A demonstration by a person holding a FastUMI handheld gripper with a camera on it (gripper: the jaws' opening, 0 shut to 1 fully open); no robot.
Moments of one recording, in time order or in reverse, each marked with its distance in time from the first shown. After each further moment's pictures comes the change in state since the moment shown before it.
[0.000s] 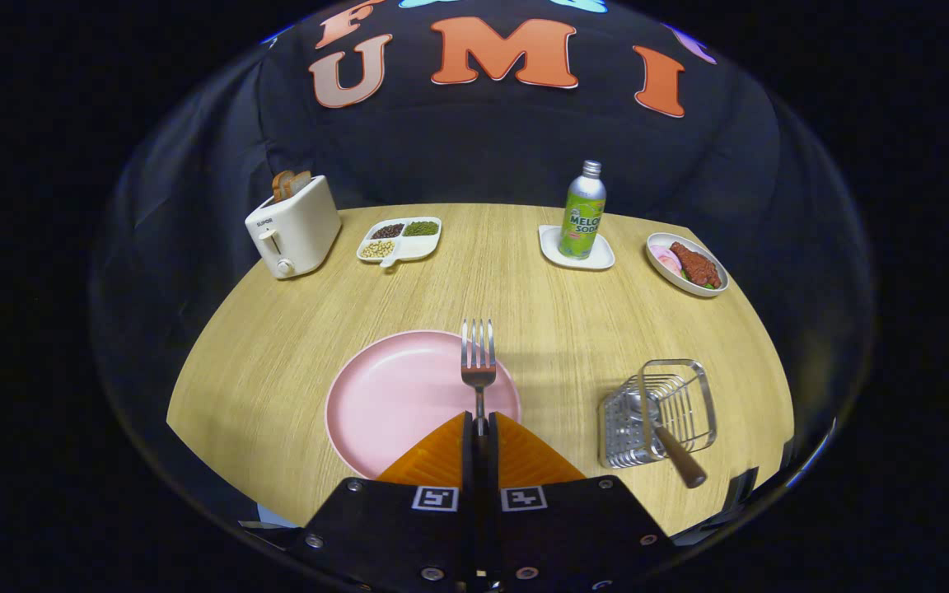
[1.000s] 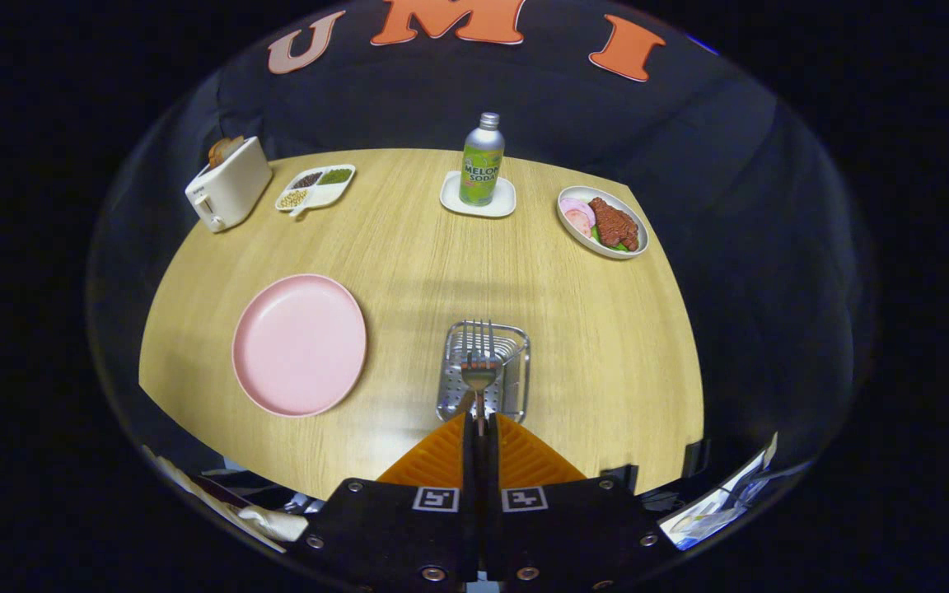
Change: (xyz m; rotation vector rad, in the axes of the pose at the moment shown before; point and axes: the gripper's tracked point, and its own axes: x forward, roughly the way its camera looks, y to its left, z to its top) arm -0.042 -0.151 -0.011 -0.109 0.310 -0.157
